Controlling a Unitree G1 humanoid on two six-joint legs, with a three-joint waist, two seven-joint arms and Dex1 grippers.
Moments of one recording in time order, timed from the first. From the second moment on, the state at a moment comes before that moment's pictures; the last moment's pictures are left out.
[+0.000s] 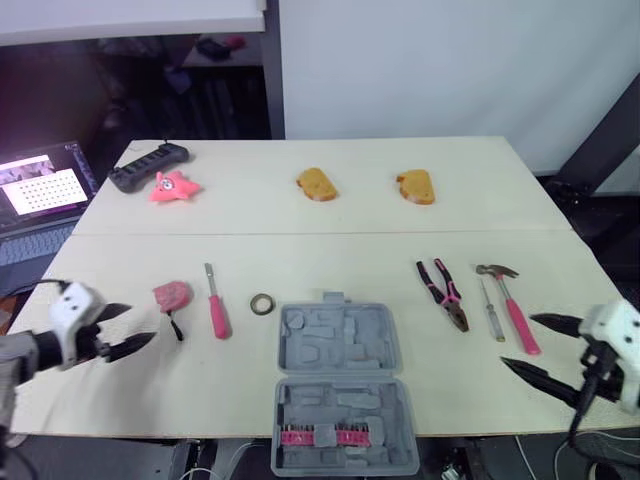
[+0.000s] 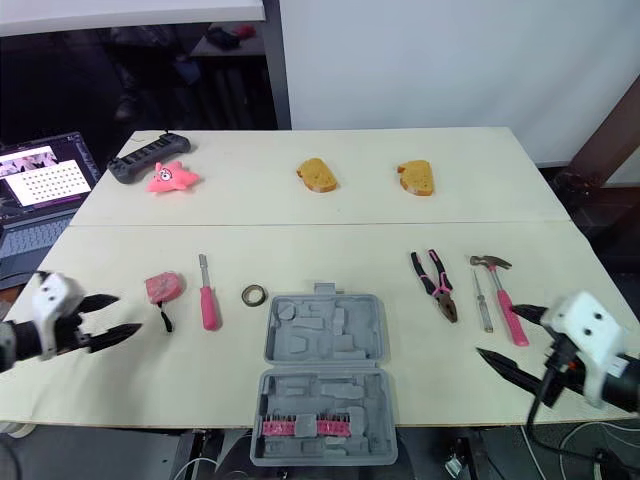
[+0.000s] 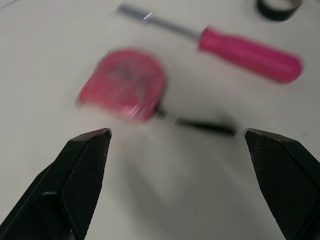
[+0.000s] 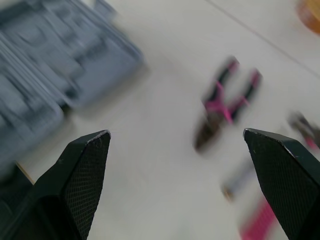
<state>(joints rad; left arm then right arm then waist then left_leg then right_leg) -0.14 0.85 0.19 0.36 -0.26 0.07 -1.14 0.35 -0.86 -0.61 -0.62 0.48 0.59 1.01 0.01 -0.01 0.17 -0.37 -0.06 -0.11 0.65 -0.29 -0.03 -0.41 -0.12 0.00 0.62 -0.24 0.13</state>
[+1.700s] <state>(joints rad) -0.80 0.58 -0.38 0.87 0.17 -0.28 -1.46 -0.32 -0.86 0.20 -0.59 0.34 0.80 0.81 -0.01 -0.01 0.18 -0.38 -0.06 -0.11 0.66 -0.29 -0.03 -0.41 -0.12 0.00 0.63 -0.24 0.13</state>
